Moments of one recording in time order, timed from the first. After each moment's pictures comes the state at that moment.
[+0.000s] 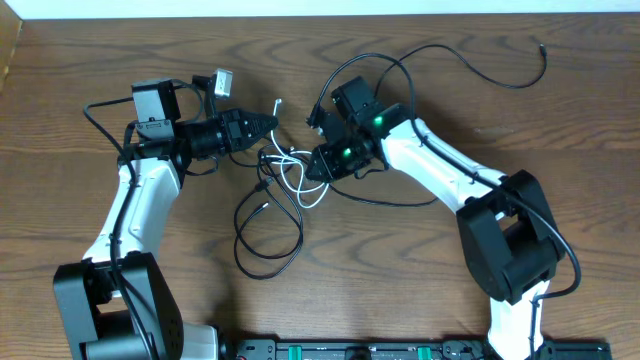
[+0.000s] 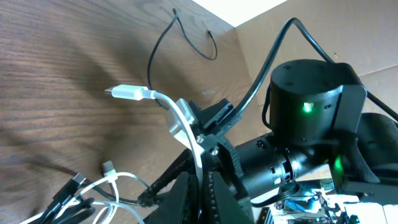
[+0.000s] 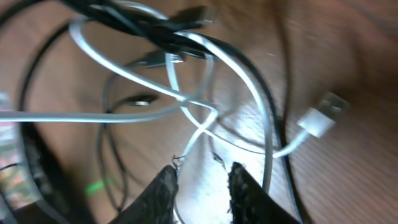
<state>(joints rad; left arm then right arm) 0.13 1.61 1.04 -0.26 1.14 -0.28 0.59 2.06 1.52 -0.66 -0.55 0.19</state>
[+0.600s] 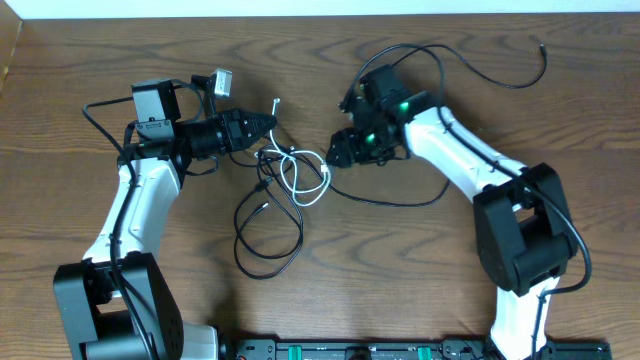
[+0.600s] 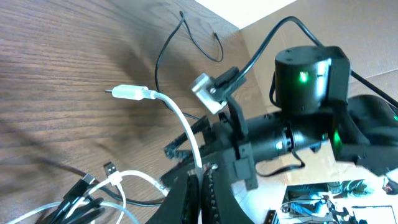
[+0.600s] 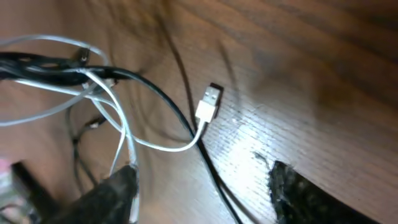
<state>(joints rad) 0.13 1.61 1.04 -0.26 1.12 -0.28 0.46 2.06 1.52 -0.70 -0.52 0.25</state>
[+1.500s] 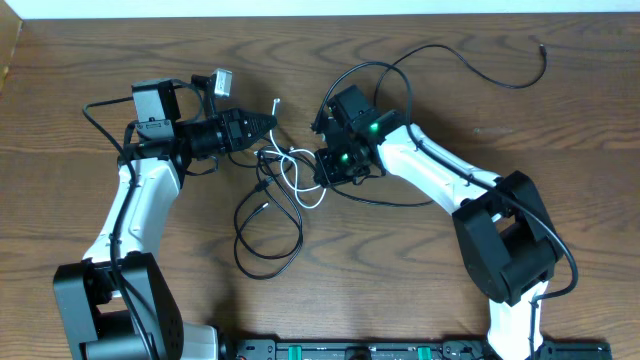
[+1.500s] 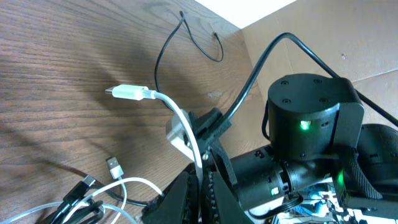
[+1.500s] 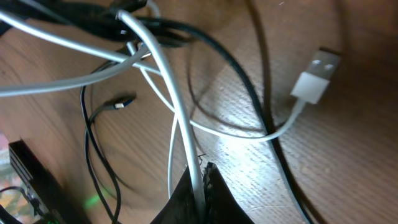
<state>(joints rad) 0.13 1.61 1.04 -0.26 1.12 -0.28 0.60 2.05 1.49 -0.65 -0.50 0.30</state>
